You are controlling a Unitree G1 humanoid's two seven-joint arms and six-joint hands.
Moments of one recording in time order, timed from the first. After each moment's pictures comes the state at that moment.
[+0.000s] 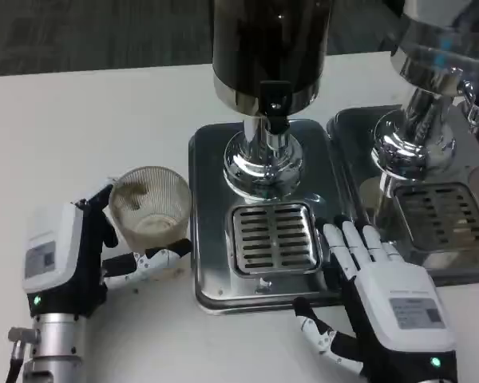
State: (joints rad) left arm -0.33 0.39 -0.33 1.09 0.68 -0.67 0.99; right arm 0.28 -0.28 0.45 -0.12 -1.06 0.14 -0.33
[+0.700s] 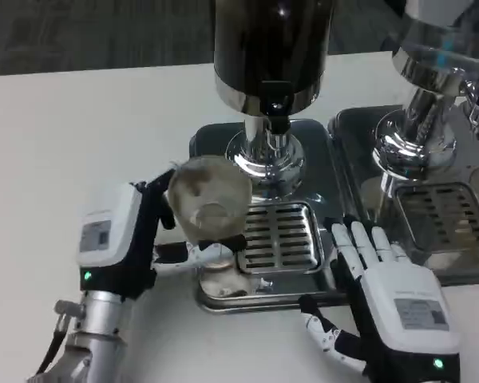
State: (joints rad) left arm -0.41 0.33 -0.41 1.04 0.73 -0.70 0.94; right arm 0.29 -0.25 0.44 -0.13 -1.07 0.19 -0.33
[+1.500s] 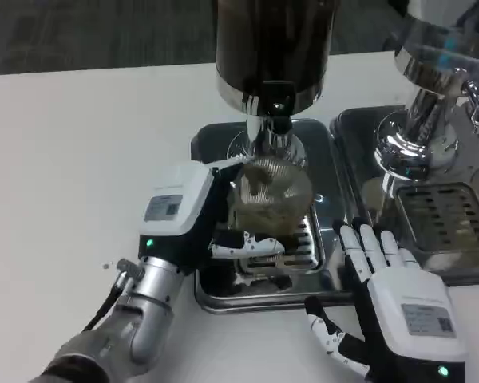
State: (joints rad) left arm -0.59 0.22 -0.49 1.20 0.76 -0.63 0.82; right arm 0.33 -0.23 0.44 -0.16 -1.08 0.21 -0.35
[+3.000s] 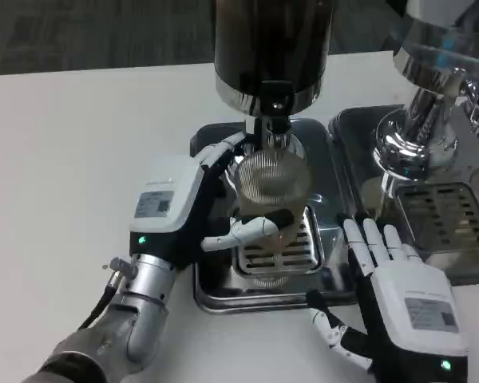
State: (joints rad) left arm -0.59 0.23 -0.52 1.22 0.74 -0.60 0.89; right arm 0.31 -0.23 0.43 -0.16 -1.06 0.21 -0.35
